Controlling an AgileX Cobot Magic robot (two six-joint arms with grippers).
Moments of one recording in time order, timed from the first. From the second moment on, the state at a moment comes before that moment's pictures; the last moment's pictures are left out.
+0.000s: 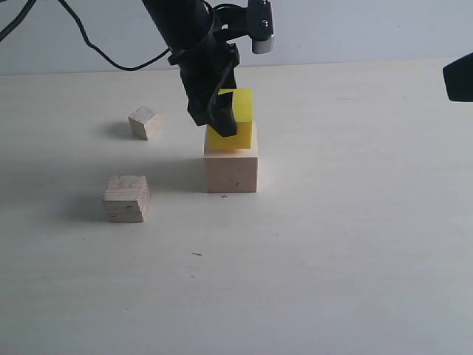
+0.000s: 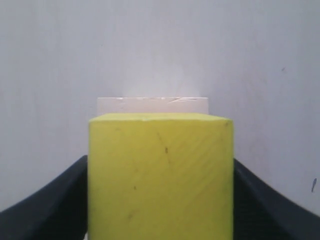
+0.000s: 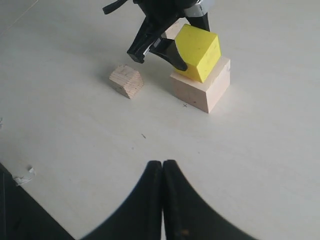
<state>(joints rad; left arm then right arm) -0.58 2.20 -2.00 -0.27 1.21 1.15 0.30 0.83 -0.98 0.49 1.07 -0.31</state>
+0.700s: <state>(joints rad) -0.58 2.20 -2.00 -0.26 1.19 1.15 0.30 0.83 -0.98 0.49 1.08 -0.31</state>
